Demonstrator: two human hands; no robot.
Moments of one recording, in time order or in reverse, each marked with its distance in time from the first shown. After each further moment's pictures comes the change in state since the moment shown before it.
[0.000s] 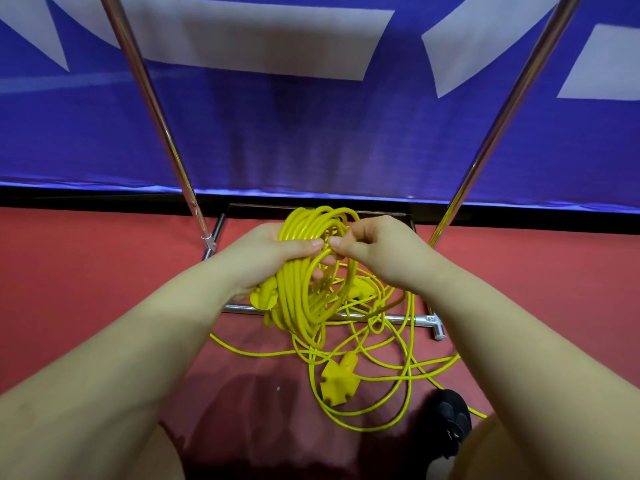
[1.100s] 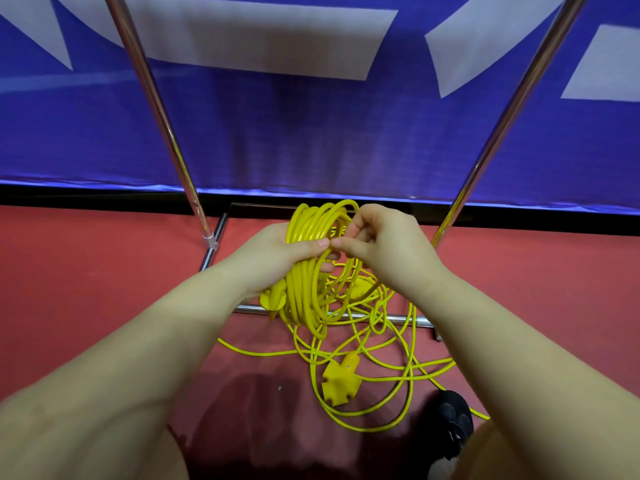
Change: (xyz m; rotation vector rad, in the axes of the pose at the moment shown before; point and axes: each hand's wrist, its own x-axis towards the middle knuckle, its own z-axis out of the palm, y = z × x) left_hand 0.006 -0.007 0.003 -0.034 0.039 0.034; right_hand 0.000 0.000 0.007 -0.016 0.231 -0.070
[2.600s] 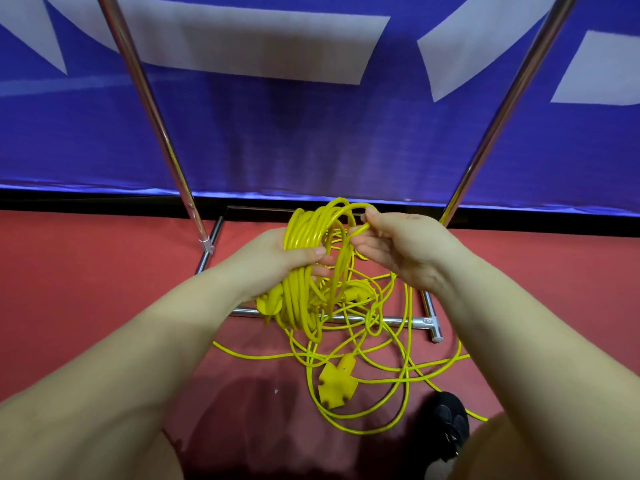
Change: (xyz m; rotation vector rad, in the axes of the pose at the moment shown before) left_hand 0.001 0.000 0.003 0.082 -0.023 0.036; right_hand 0.001 -0.010 -0.024 1.045 -0.078 0.608
